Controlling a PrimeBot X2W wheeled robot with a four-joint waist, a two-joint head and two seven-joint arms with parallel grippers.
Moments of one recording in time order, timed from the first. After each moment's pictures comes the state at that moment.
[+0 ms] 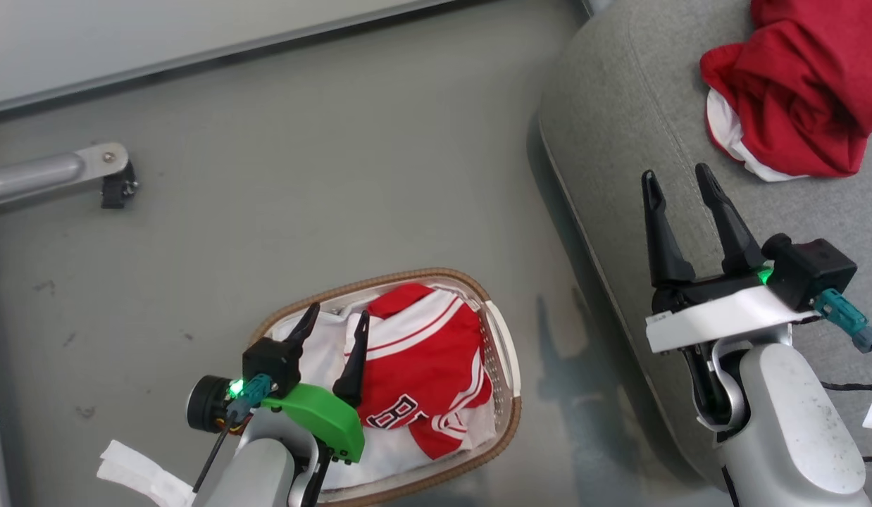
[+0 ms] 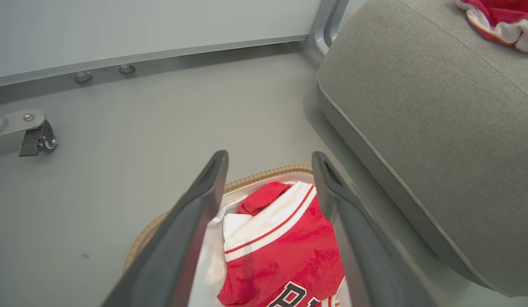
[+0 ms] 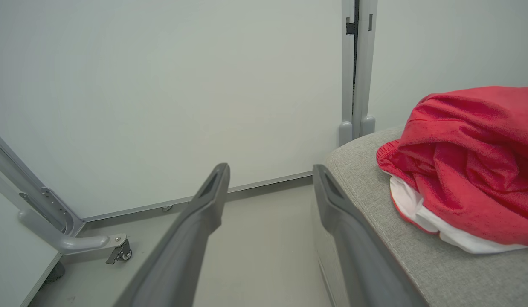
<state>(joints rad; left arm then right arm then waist) -0.30 0.05 -0.36 0.59 -0.29 -0.13 -0.26 -0.33 -0.05 0.07 0.15 0.30 0.13 -0.26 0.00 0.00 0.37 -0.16</state>
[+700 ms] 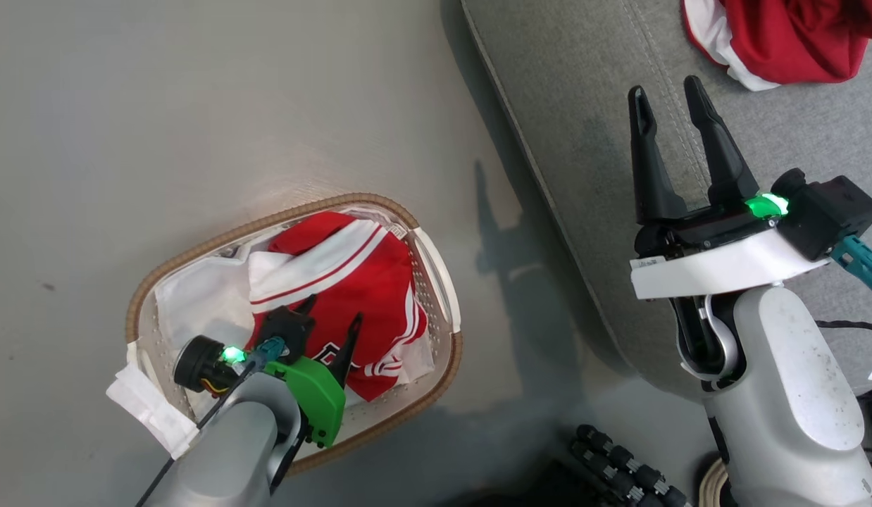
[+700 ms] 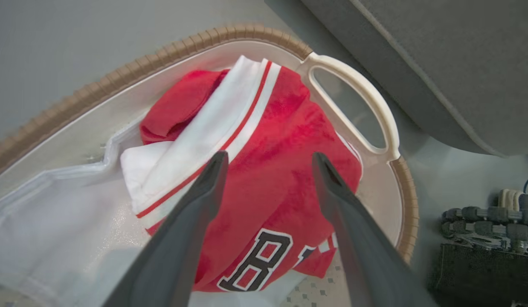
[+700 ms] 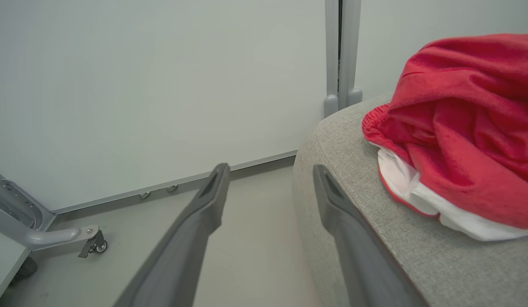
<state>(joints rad) -0.55 0.16 -0.70 0.87 -0.41 -0.13 -0.26 -0.46 -0.05 0.14 0.05 0.40 0.13 -0.26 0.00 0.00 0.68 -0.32</state>
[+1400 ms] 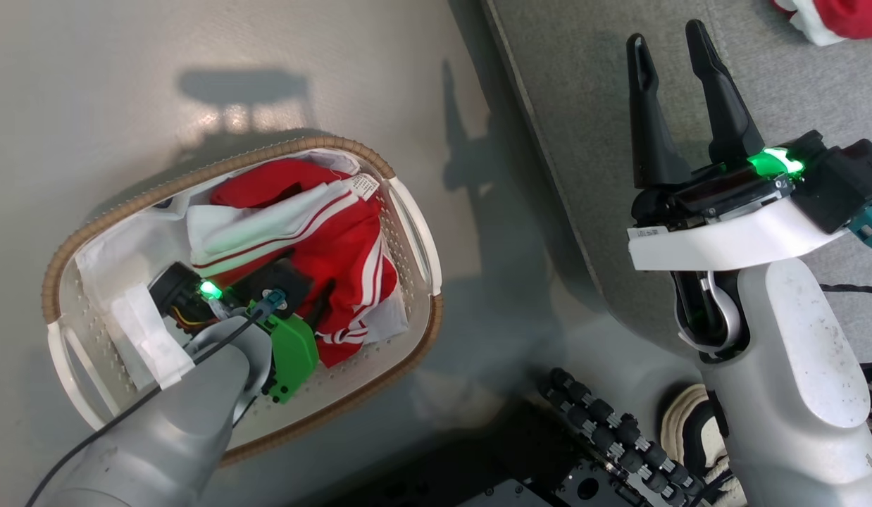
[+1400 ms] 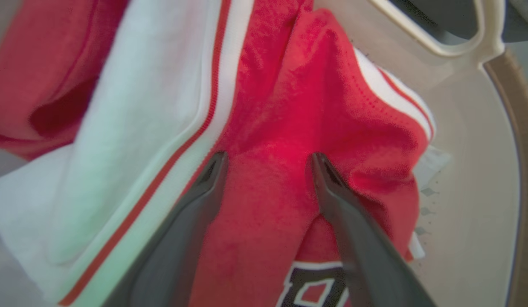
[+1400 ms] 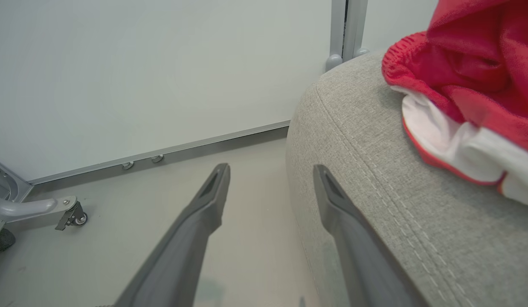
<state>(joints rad) -0.79 0.24 -1.03 1.03 -0.43 -0.13 -0.26 -0.53 -0.05 0.16 0.00 0.41 0.13 -0.26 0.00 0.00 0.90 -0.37</state>
